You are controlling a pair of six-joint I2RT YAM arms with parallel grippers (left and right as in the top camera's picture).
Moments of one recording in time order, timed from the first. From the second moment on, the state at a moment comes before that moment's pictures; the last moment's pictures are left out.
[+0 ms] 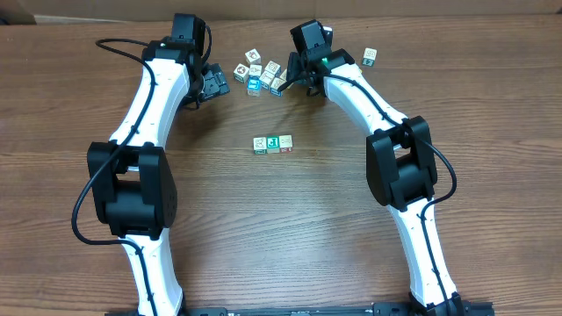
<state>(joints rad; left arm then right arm) -0.11 2.17 1.87 -0.97 -0.13 -0.52 0.40 2.53 2.16 -0.61 0.18 0.51</state>
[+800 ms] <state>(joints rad) -0.11 2.17 1.87 -0.97 -0.13 -0.52 0.40 2.53 2.16 -0.58 0.18 0.51</state>
